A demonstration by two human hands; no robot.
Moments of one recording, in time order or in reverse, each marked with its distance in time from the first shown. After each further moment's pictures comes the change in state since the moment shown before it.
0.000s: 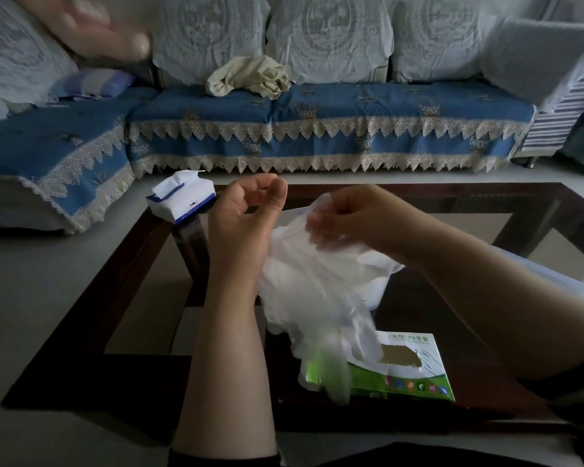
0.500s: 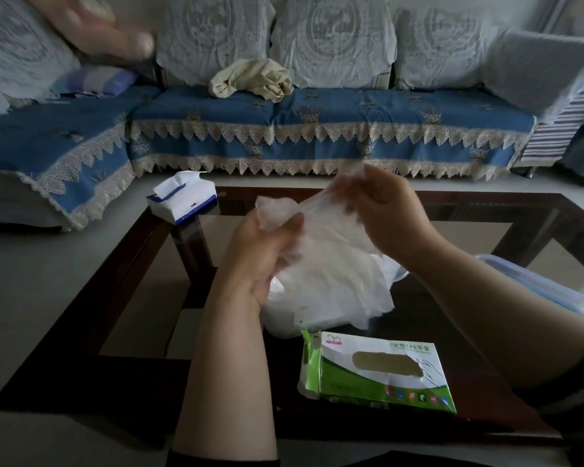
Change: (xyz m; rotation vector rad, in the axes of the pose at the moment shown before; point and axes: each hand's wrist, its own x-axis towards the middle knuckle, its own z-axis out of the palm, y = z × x) left_hand 0.002 -0.017 0.000 -0.232 -0.176 -0.471; right_hand 0.015 0.016 -0.002 -0.226 0.515 -0.242
